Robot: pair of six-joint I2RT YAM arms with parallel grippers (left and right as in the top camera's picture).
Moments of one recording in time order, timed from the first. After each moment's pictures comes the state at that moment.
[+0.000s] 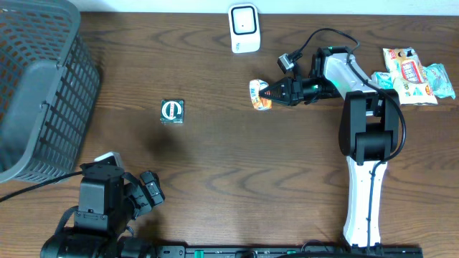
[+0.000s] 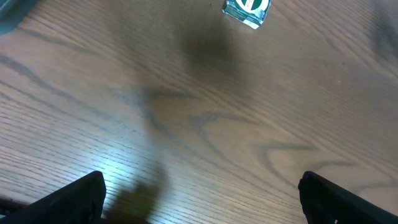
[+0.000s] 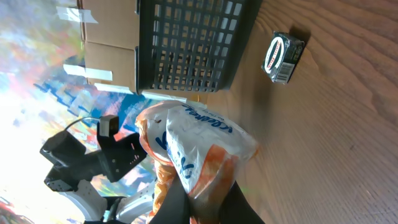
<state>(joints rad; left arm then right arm) -0.16 0.60 0.88 -1.27 -0.05 -0.56 0.09 2.48 1.91 -1.70 -1.53 -0.94</state>
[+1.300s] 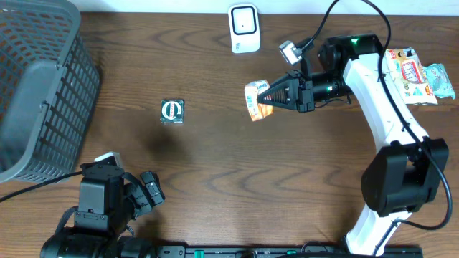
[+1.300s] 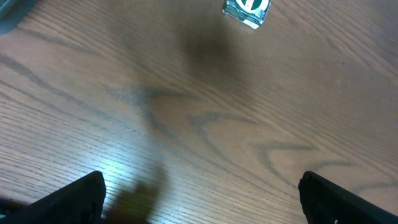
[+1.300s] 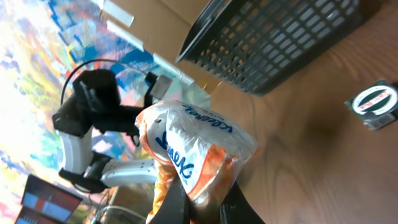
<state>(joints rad) -0.16 0.60 0.88 -1.27 -0.05 -0.56 0.16 1.96 1.74 -1.64 -1.51 -0.99</state>
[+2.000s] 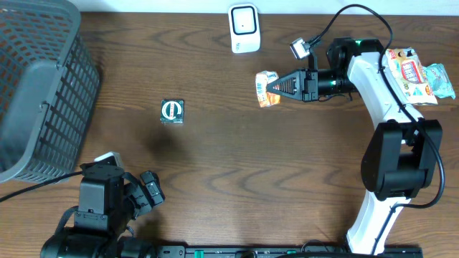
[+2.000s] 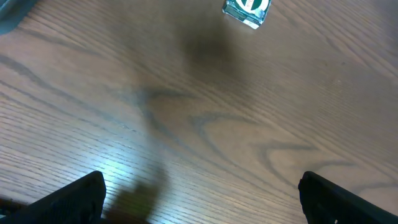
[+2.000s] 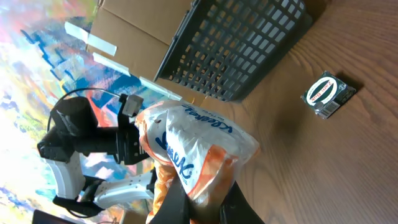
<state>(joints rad) -0.16 0.60 0.88 -1.27 -0.05 -0.56 0.08 2.07 1.72 -1.46 -1.52 -0.82</state>
